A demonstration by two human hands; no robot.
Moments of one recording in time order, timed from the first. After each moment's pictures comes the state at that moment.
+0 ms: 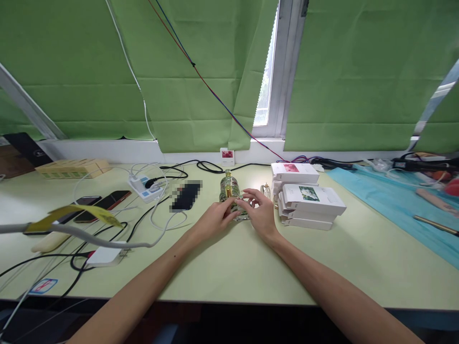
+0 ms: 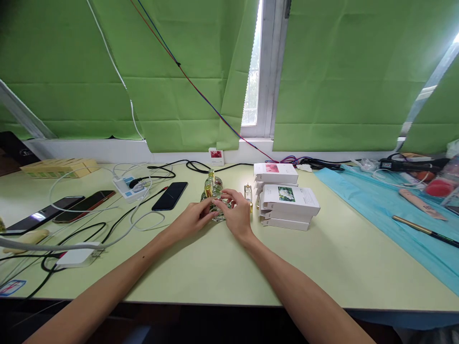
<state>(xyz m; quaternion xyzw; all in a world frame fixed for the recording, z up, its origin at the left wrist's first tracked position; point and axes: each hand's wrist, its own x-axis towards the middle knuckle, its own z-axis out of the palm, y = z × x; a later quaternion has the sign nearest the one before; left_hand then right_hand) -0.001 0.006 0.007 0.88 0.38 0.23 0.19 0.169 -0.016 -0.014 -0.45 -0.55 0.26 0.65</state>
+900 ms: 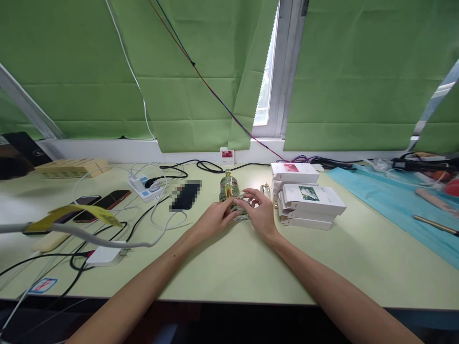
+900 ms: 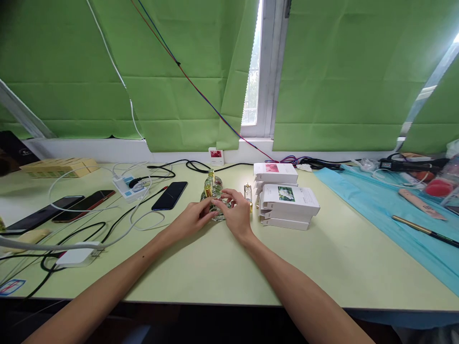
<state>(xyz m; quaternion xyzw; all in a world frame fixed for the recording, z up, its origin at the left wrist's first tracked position) -0.001 0.006 0.008 0.87 0.38 0.23 0.19 0.169 -0.017 -0.014 -0.45 -0.55 0.26 0.65</state>
